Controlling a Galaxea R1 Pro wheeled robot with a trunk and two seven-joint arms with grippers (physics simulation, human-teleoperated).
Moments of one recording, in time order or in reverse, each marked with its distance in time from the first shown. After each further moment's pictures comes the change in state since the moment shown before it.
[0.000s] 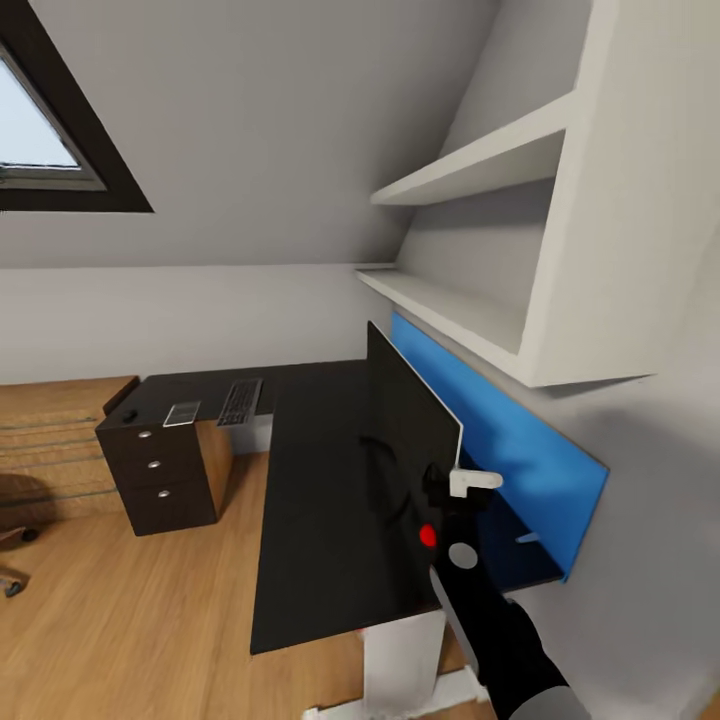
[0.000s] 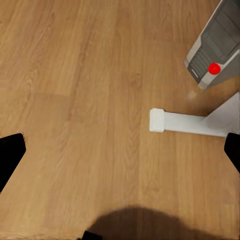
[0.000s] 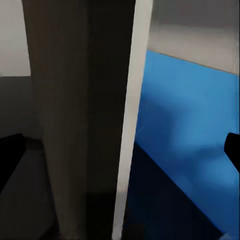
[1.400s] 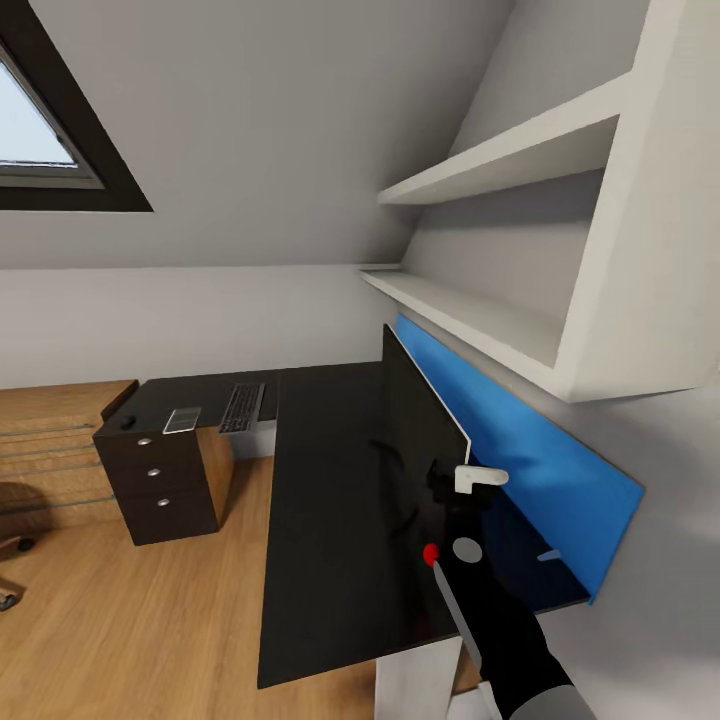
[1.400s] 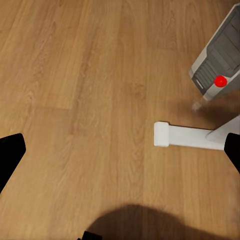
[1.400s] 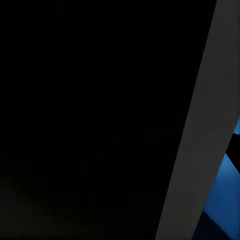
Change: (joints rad) left arm 0.000 0.000 0.000 -0.001 0.000 0.000 0.000; right arm 0.000 -0.001 -0.019 -0.036 -0.002 0.039 -0.003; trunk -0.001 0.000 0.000
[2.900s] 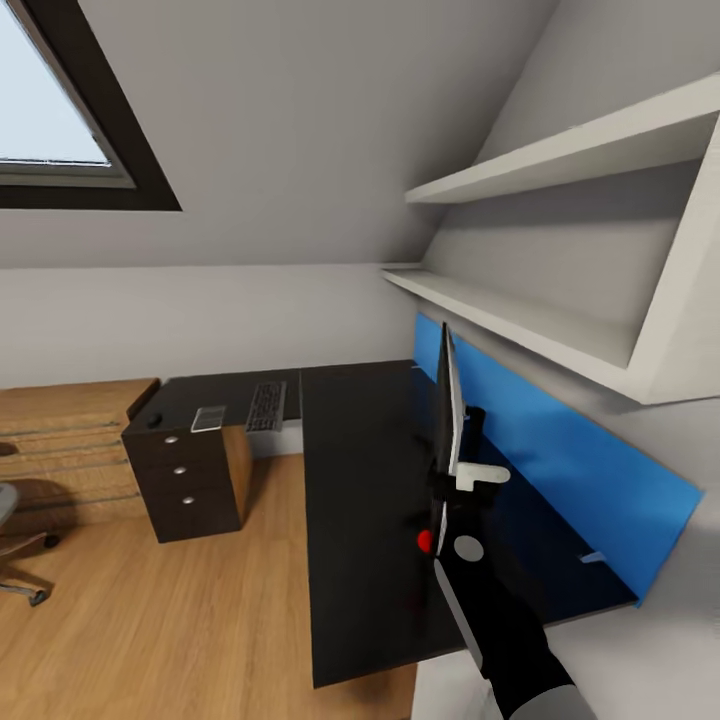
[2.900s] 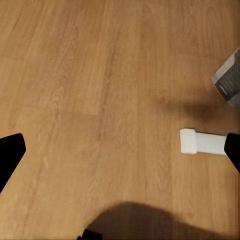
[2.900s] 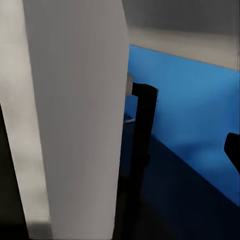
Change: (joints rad) left arm 0.000 0.000 0.000 0.001 0.000 0.004 -0.002; right arm 0.000 0.000 -0.002 -0.018 -0.001 0.000 0.000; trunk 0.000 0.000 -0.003
